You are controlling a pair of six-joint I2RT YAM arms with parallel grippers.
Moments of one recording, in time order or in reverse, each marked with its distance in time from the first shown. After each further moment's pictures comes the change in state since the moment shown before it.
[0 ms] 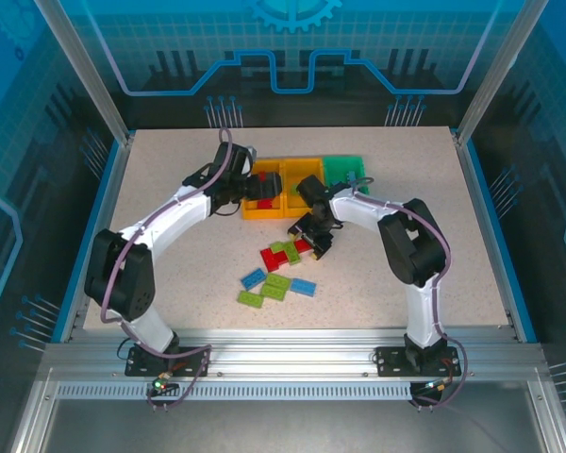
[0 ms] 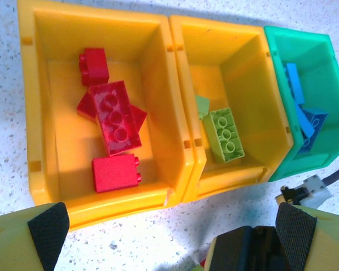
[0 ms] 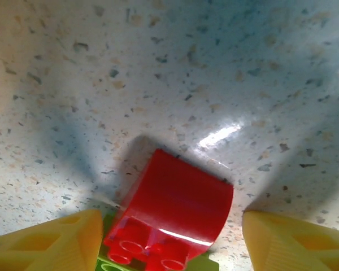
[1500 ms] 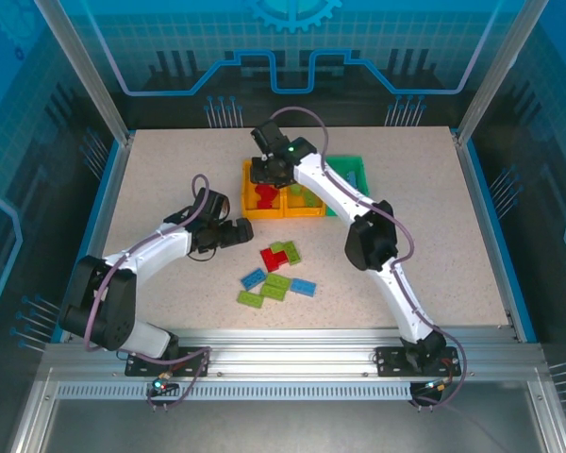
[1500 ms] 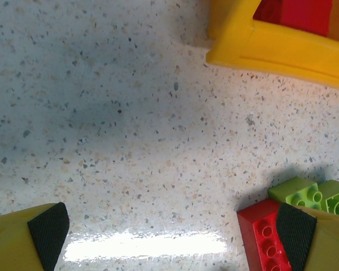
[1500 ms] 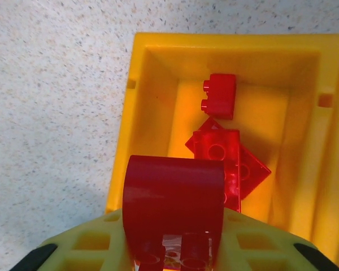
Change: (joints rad) left arm 0.074 -0.208 -0.447 -0.029 -0.029 -0.106; right arm 0.084 0.459 1.089 -0.208 0.270 -0.779
